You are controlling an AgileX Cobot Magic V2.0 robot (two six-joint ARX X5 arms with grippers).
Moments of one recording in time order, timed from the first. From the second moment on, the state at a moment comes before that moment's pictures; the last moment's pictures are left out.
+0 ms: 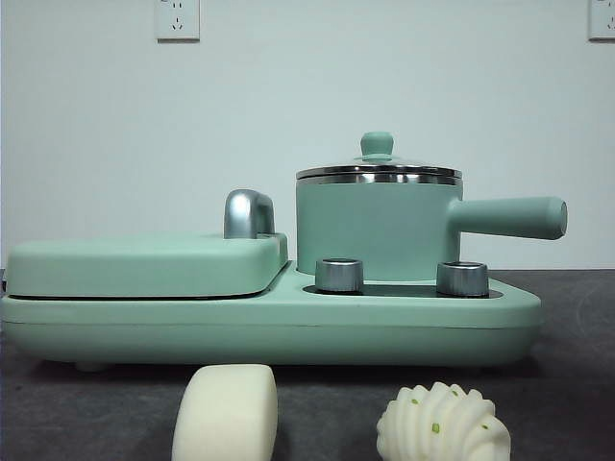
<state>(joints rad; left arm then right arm) -0.04 0.00 0.03 -0.13 0.00 -0.37 0.04 0.00 0.02 -0.09 -0.13 -0.06</state>
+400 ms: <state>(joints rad) -0.04 0.00 0.03 0.16 0.00 -0.48 0.04 0.00 0.02 0.17 -0.13 0.32</state>
